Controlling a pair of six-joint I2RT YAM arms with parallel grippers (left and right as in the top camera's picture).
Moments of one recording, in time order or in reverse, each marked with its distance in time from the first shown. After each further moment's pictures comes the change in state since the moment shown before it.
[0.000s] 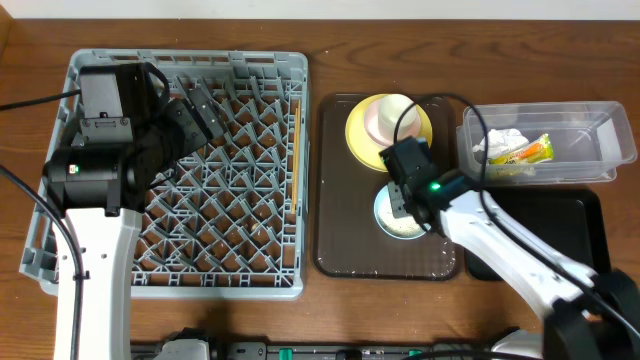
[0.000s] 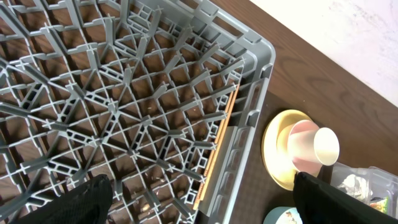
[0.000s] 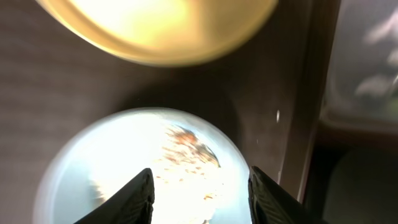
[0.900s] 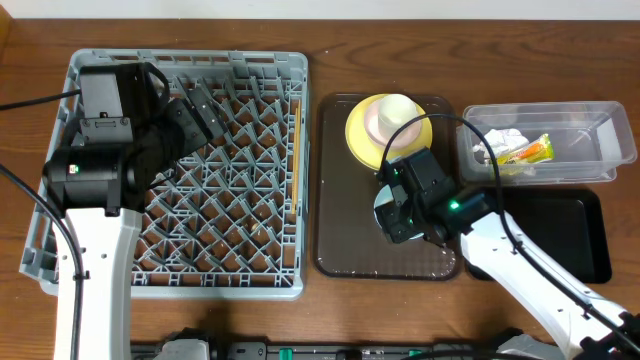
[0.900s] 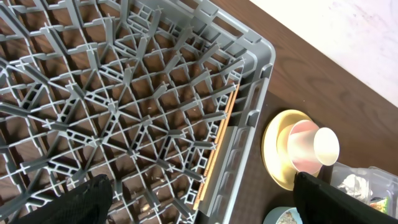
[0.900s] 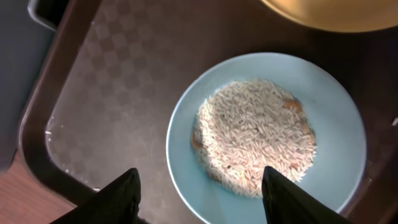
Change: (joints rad) left arm 0.000 0.000 0.000 0.000 0.000 0.000; right arm 0.000 -0.135 -0.101 0.002 -0.356 -0.220
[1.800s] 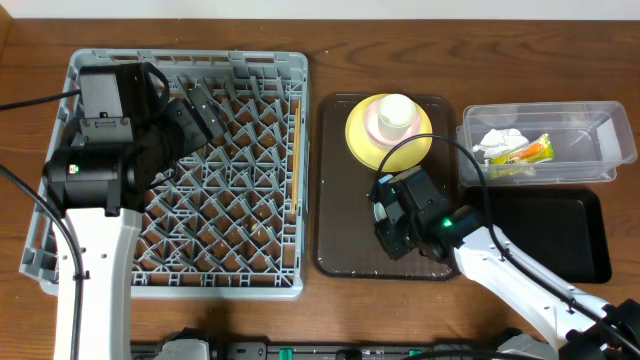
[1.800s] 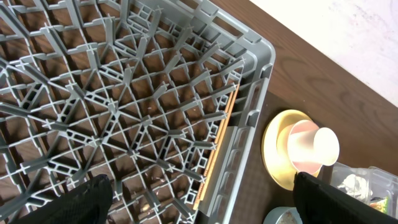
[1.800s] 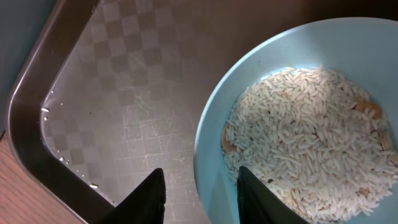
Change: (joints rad) left arm 0.000 0.000 0.000 0.000 0.000 0.000; right arm 0.027 0.006 -0.156 0.175 -0.077 -0.060
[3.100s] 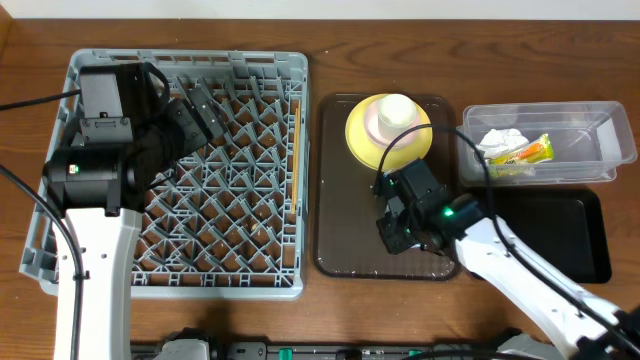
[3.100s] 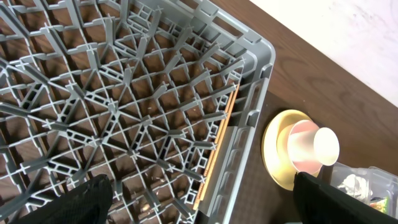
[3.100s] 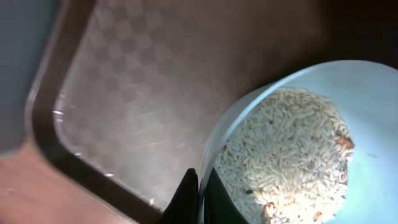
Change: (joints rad) left arm 0.000 0.000 0.000 0.000 0.000 0.000; right arm -0.002 -0.023 0.127 -0.202 0.024 0.123
